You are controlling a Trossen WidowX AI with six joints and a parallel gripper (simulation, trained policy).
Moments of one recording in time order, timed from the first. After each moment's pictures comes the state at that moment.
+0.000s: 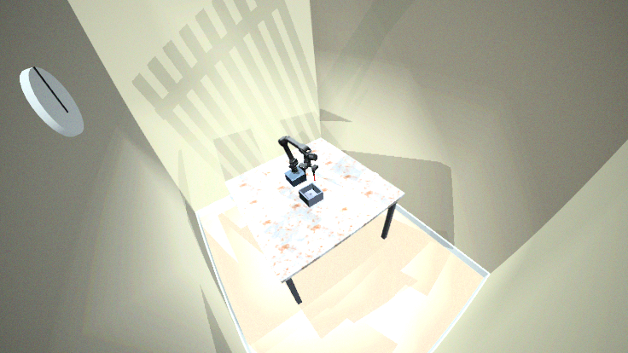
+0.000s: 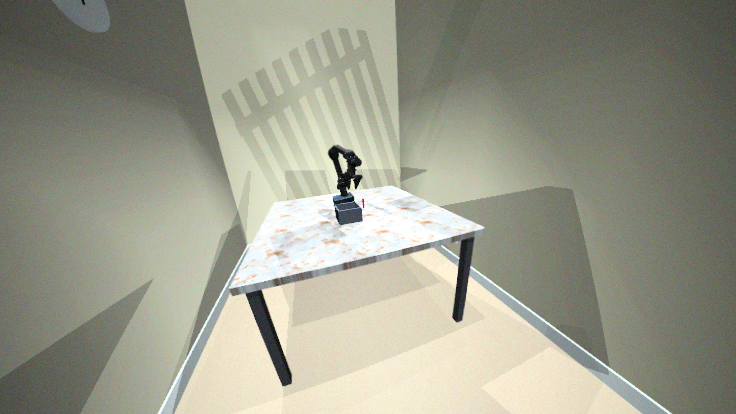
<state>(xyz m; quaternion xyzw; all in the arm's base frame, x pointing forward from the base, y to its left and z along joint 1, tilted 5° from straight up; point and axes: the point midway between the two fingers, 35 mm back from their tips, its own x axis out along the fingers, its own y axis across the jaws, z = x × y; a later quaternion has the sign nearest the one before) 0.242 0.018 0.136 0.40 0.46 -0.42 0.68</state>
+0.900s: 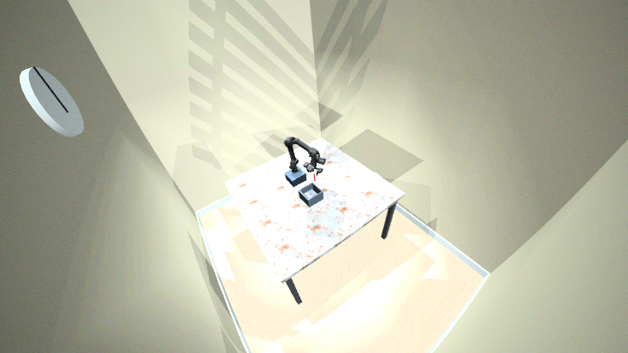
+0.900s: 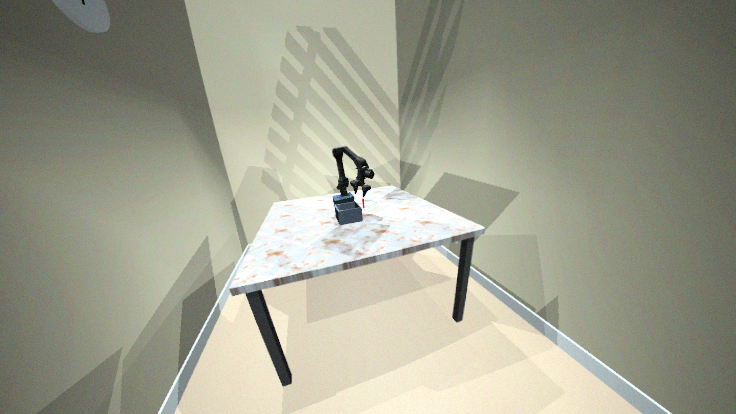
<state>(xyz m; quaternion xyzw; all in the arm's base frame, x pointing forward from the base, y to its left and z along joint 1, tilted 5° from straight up) 0.202 0.081 0.059 0.32 0.56 -0.48 0.59</state>
